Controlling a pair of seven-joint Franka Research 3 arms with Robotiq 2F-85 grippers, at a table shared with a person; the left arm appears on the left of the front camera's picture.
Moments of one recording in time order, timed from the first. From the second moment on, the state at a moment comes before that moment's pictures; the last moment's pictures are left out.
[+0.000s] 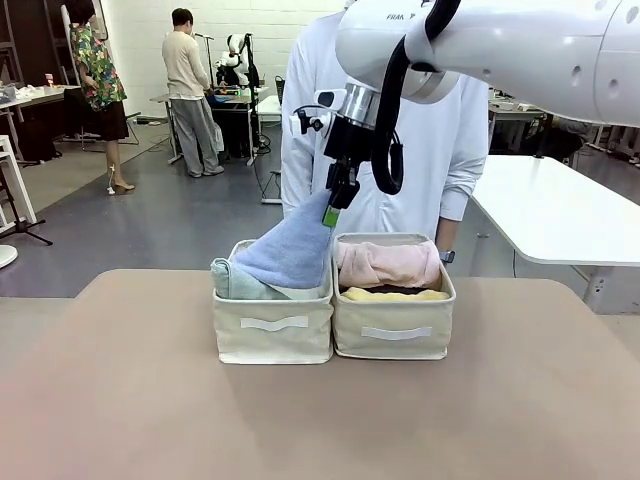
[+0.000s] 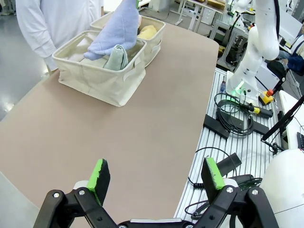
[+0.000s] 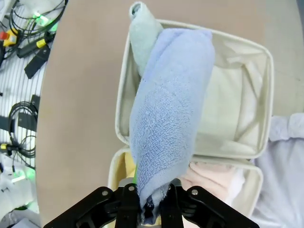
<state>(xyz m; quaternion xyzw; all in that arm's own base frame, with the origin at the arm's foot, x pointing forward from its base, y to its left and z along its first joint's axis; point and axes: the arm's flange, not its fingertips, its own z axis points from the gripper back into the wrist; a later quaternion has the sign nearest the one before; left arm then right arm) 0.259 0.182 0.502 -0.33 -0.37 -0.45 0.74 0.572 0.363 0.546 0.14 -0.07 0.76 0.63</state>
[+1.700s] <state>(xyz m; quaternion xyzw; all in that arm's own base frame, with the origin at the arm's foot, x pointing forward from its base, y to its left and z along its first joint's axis) 0.259 0.182 0.502 -0.33 -0.37 -0.45 0.74 0.622 0.380 0.493 0.03 -0.13 0.79 0.60</state>
